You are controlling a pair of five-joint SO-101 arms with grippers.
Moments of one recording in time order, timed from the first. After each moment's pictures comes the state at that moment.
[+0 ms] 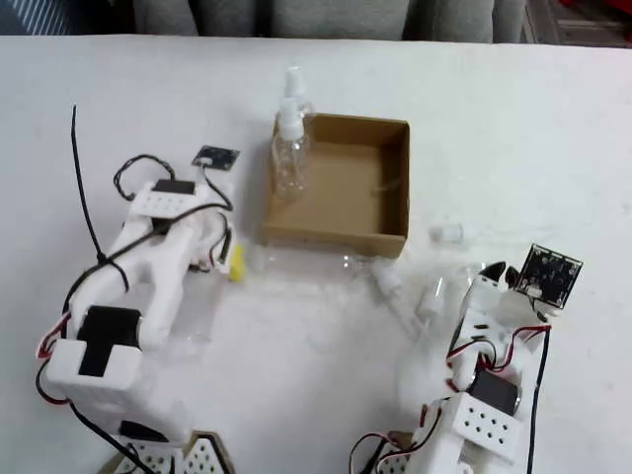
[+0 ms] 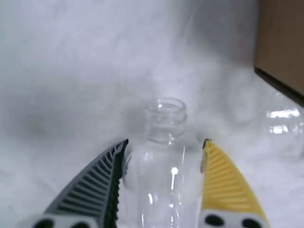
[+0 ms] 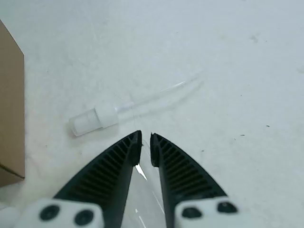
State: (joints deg) left arm -0.7 9.8 25.7 64.3 -2.9; right arm 24.5 -79.6 96.4 20.7 3.0
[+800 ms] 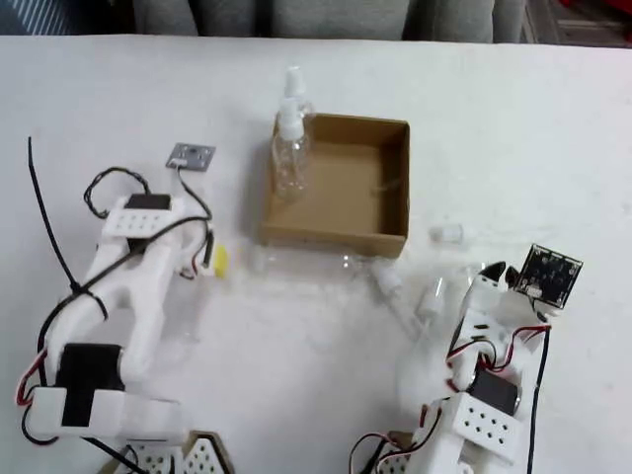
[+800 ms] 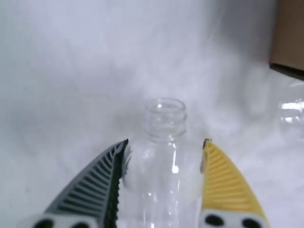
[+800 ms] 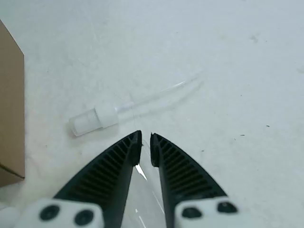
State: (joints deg) left arm -4.8 -1.8 34.7 60.3 -2.9; right arm 24.5 -79.6 96.4 20.7 3.0
